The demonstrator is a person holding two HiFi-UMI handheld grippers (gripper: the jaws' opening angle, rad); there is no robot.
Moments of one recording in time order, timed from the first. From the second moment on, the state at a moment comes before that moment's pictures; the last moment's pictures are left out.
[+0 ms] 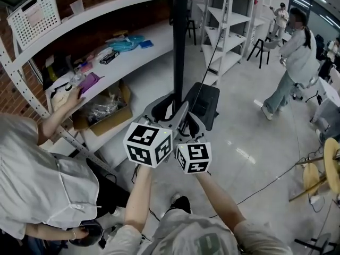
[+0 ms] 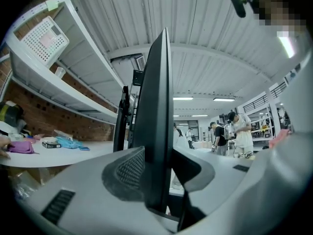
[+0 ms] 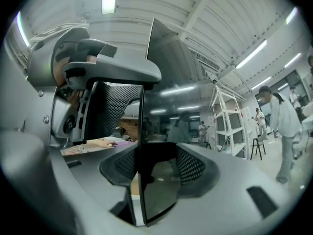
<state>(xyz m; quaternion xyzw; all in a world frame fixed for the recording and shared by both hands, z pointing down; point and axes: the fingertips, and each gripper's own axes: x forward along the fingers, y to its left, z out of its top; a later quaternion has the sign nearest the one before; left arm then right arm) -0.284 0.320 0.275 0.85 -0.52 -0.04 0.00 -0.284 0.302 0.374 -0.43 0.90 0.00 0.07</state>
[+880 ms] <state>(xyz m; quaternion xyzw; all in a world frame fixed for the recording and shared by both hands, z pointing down) -0.348 0.400 0.273 0.85 -0.53 -0.03 0.00 -0.348 0.383 0.371 -0.42 0.90 0.00 0.07</state>
